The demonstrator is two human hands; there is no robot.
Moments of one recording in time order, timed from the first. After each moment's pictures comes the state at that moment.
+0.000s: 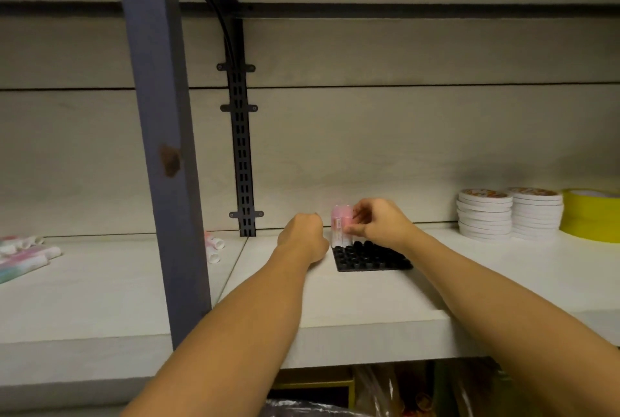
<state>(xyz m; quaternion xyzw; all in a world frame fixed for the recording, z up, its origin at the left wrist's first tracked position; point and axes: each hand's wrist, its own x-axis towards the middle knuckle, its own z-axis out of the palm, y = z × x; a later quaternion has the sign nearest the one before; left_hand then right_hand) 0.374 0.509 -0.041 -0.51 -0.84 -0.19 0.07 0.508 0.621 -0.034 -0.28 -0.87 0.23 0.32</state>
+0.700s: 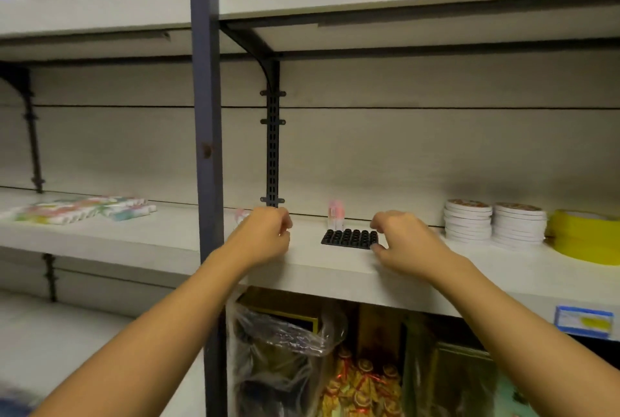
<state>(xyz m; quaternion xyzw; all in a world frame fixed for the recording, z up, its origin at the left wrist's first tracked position) 0.477 0.347 -0.030 -0.47 -0.83 -0.23 0.17 0.670 0.537 -0.022 -0.19 -0.95 -0.05 0.26</state>
